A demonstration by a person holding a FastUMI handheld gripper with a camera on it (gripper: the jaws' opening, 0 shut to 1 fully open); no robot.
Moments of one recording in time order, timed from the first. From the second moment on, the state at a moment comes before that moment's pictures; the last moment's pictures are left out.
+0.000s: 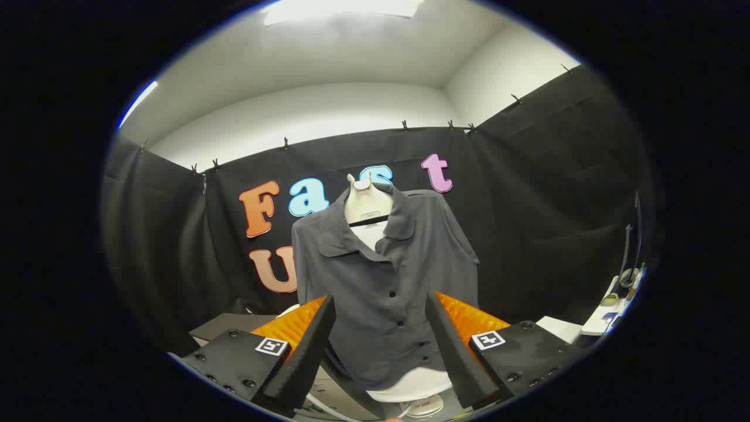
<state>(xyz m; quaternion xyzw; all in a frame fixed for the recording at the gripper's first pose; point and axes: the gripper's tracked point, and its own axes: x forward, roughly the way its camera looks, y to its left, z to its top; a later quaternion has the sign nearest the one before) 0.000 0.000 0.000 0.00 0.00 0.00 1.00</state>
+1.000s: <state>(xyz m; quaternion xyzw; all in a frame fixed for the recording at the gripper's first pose) 0.001 0.044 -0.010 0.01 0.00 0.02 1.00</state>
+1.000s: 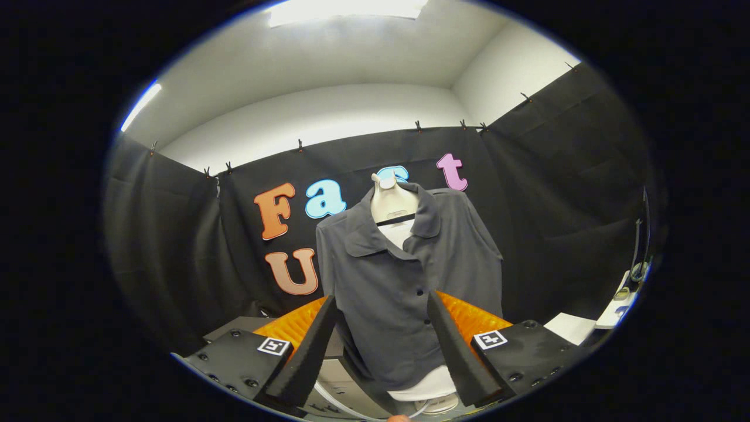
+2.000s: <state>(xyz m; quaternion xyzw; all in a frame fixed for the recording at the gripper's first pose) 0.088 0.258 -0.040 -0.03 0.07 0.15 0.99</state>
